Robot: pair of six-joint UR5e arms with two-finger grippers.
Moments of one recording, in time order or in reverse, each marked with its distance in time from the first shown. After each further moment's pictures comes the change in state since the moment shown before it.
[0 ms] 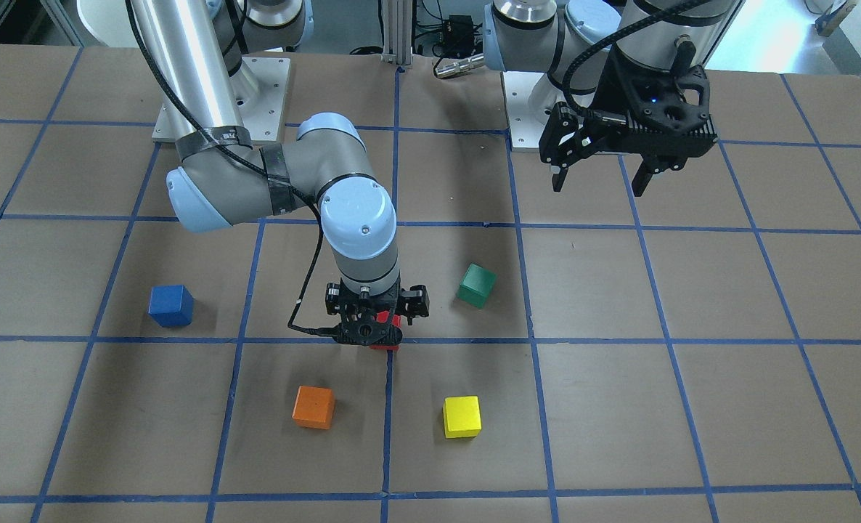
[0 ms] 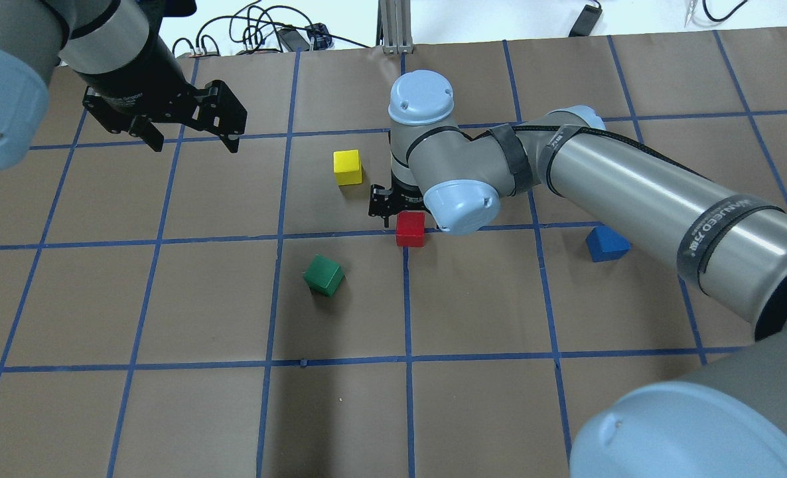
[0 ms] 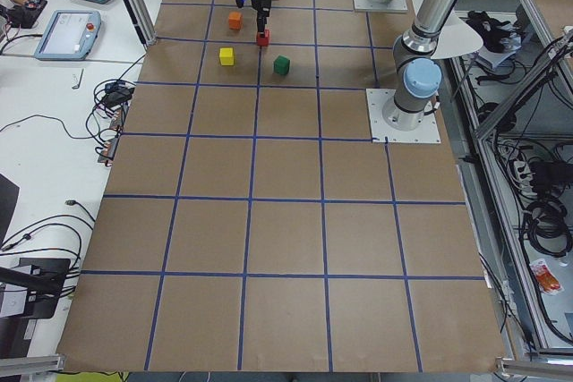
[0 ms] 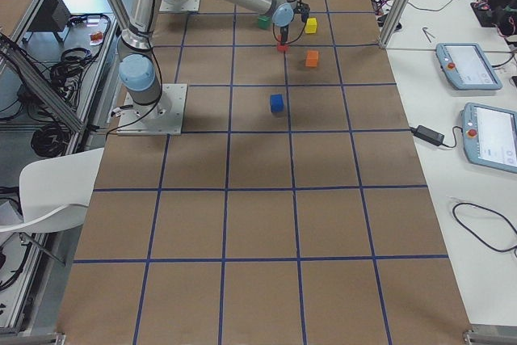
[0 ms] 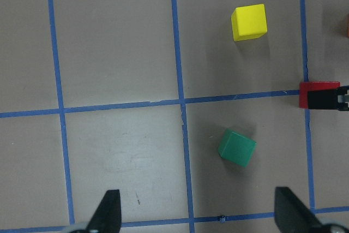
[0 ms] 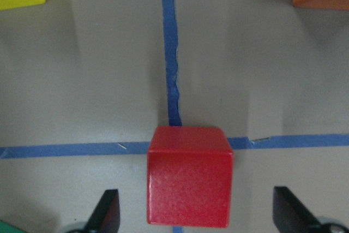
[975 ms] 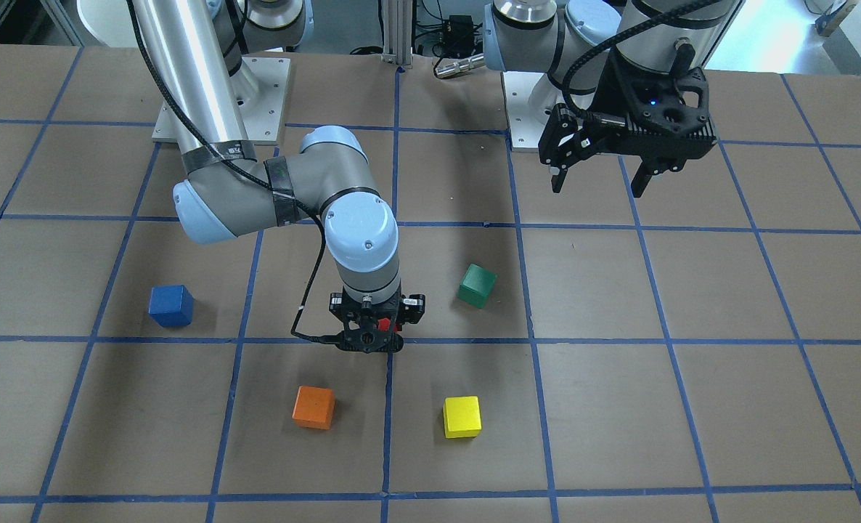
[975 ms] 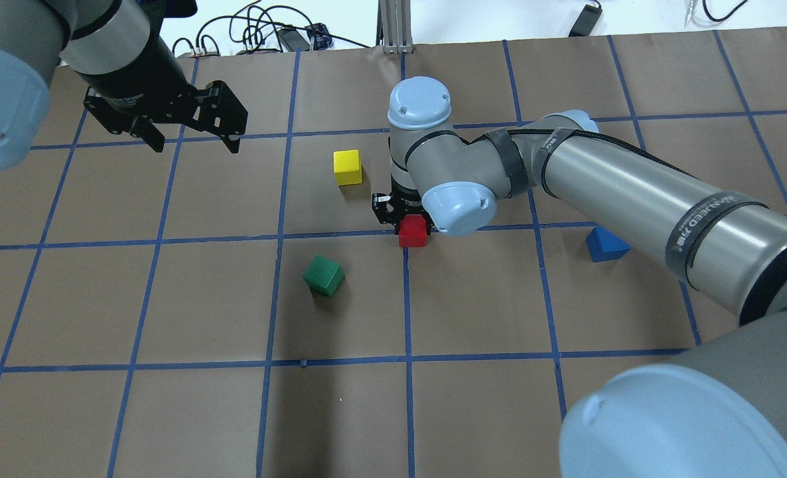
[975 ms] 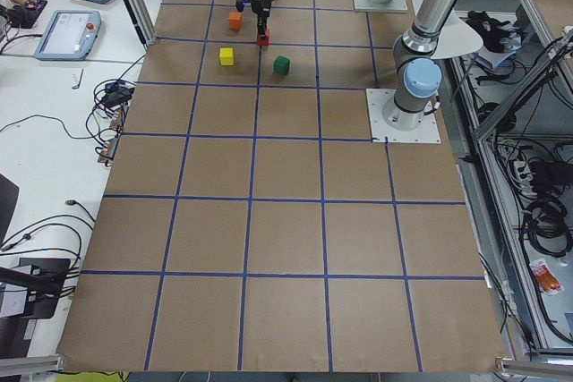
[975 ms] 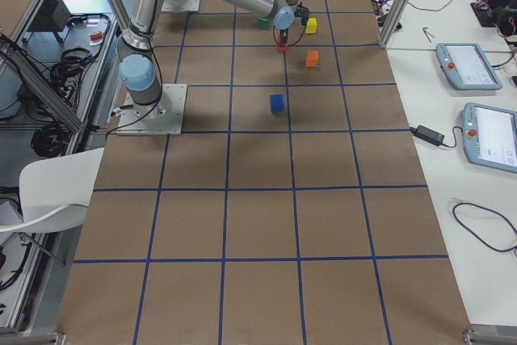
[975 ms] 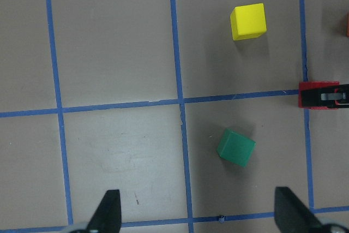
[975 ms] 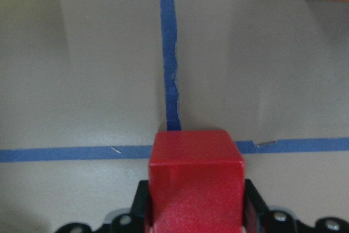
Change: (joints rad) left arm 0.000 0.000 -0.001 0.000 -0.003 -0.001; right arm -0.001 0.022 -0.007 0.005 0.001 -0.004
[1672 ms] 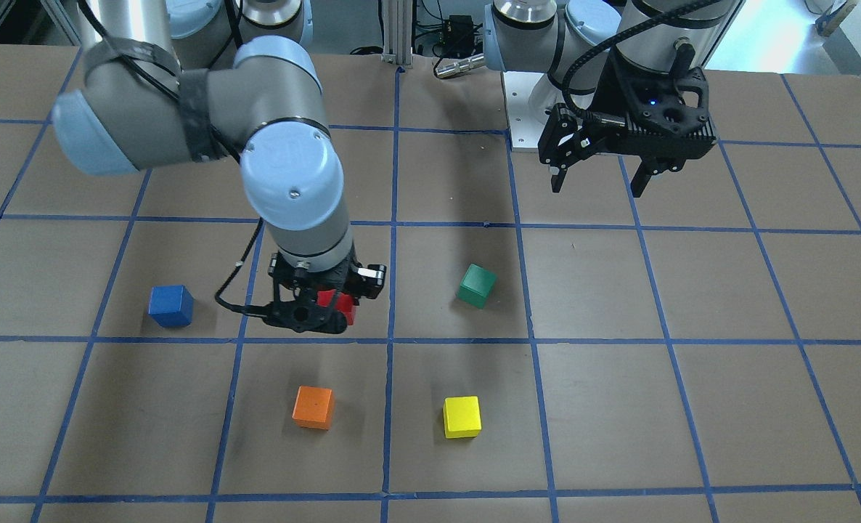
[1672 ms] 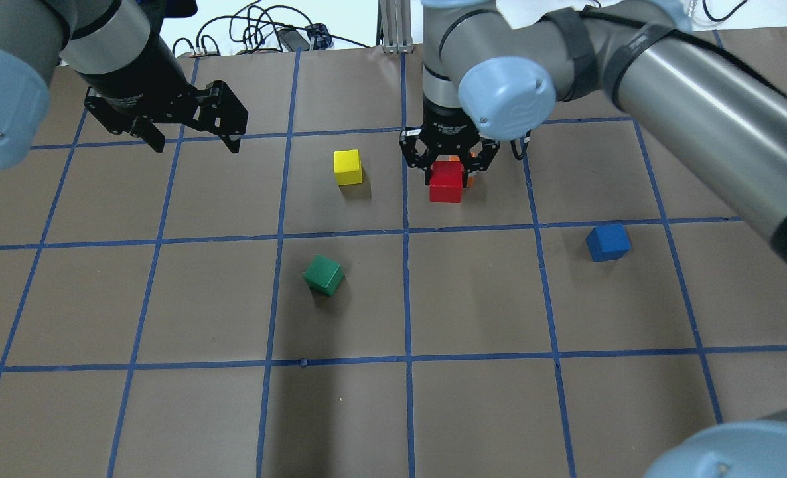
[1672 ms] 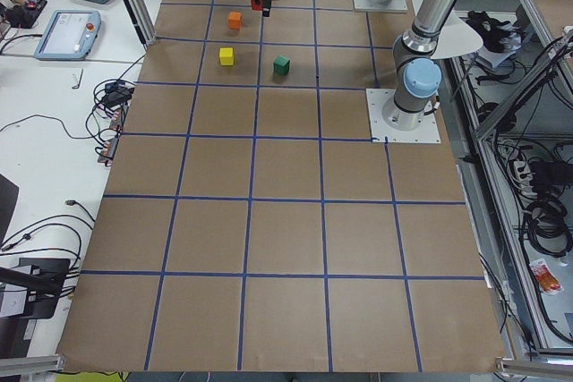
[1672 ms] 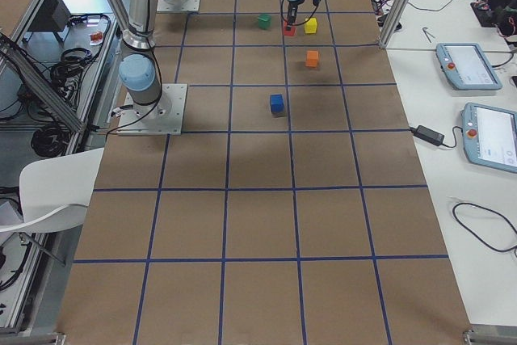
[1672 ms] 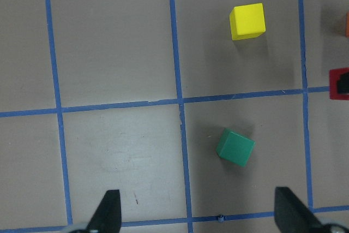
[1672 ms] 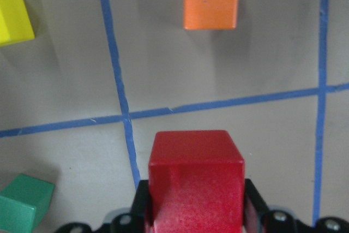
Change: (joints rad) left arm 0.000 0.001 0.000 -0.001 -0.002 0.000; right arm -0.115 -0.152 -0.221 0.465 -0.020 -0.014
